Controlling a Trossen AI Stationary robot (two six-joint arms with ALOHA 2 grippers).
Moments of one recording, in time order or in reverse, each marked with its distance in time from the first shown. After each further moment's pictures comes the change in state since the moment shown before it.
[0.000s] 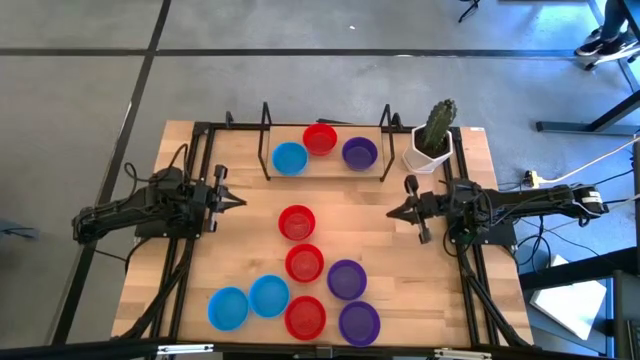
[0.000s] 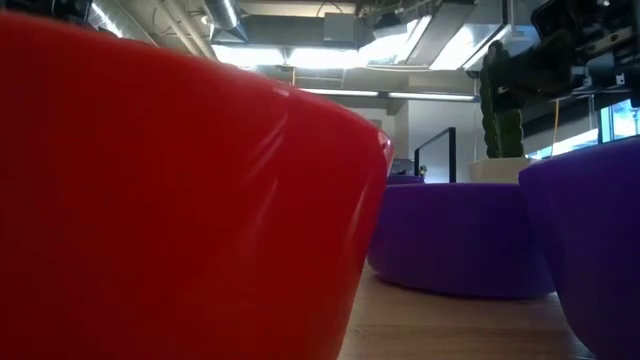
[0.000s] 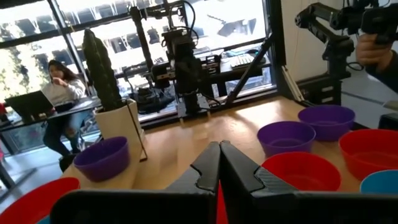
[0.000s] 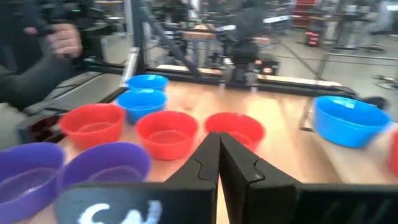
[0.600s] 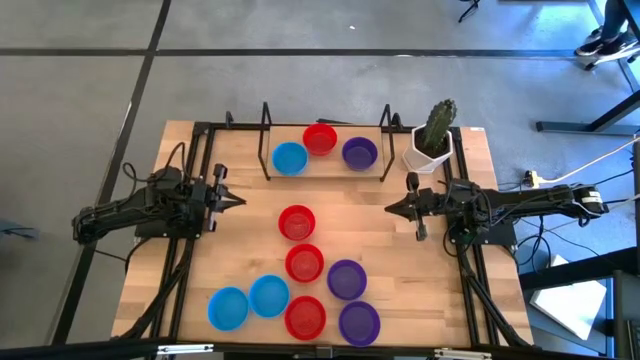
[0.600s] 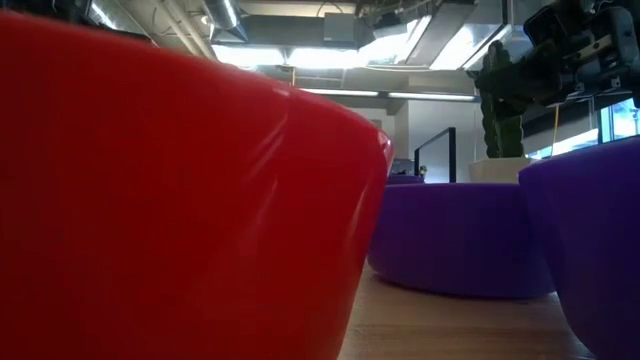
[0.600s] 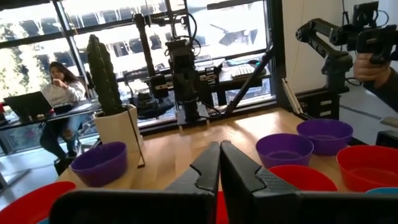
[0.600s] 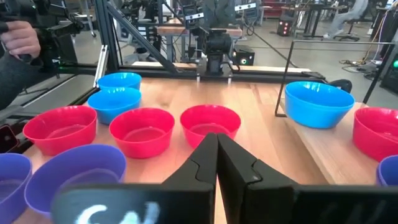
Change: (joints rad) left arm 0.000 0.000 0.000 0.039 0.000 -0.057; right arm 0.000 0.000 0.000 -0.023 0.087 0.040
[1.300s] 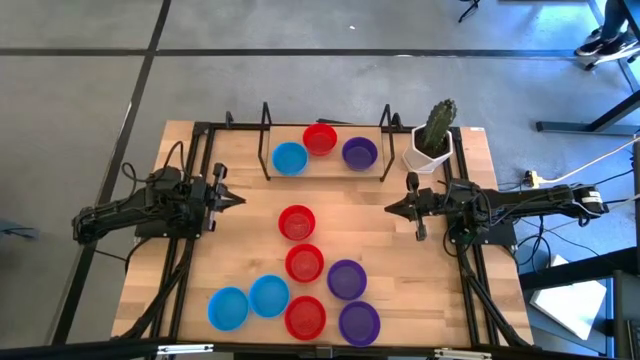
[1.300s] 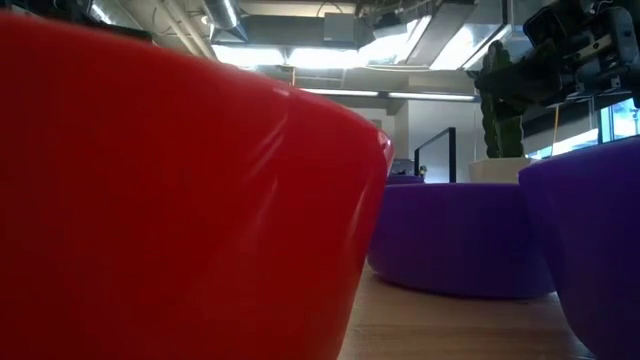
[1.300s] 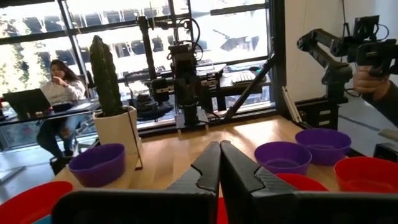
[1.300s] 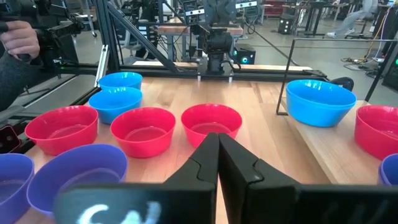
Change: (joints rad) left arm 0.000 0.000 0.000 0.022 -0.005 -0.048; right arm 0.000 0.002 0.000 0.000 0.001 0.005
